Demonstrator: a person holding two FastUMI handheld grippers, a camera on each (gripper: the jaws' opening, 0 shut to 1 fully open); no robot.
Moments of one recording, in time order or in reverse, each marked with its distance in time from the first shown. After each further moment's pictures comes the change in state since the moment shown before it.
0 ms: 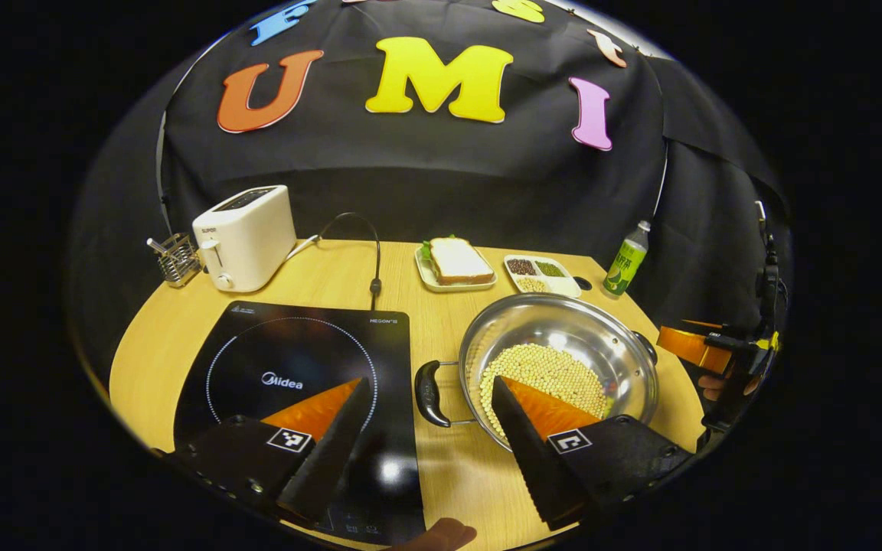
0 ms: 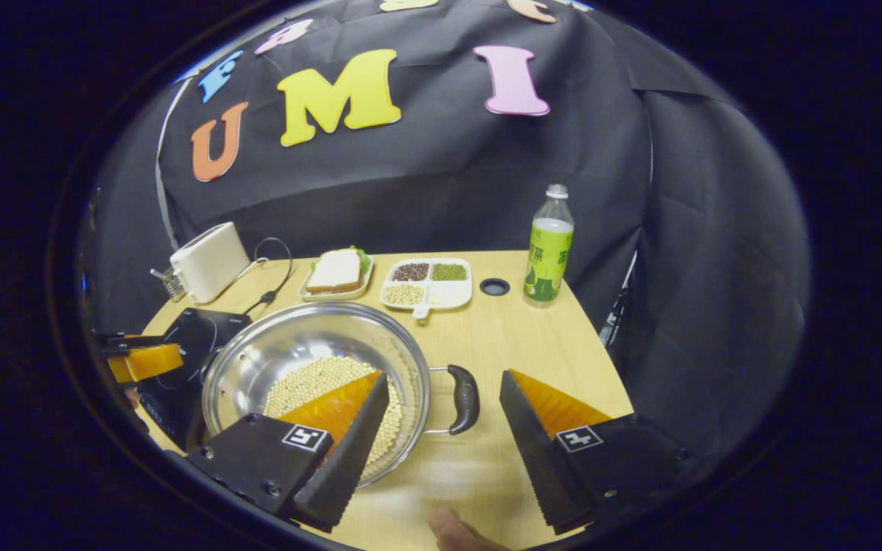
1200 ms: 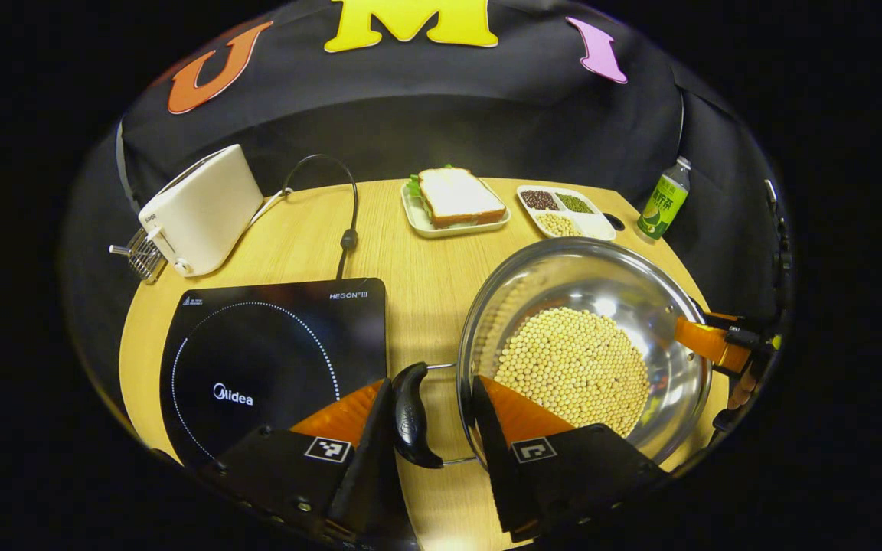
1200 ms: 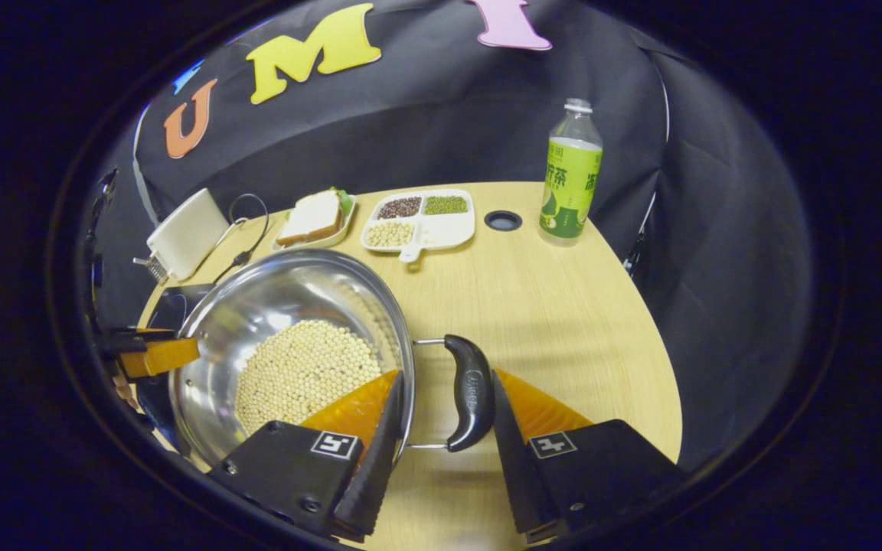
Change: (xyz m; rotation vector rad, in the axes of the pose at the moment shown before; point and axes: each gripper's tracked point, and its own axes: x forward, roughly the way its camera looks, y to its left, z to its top) left arm 0.064 -0.002 -0.024 0.069 0.276 0.029; right arm 0.053 -0.003 -0.043 0.045 0.250 0.023
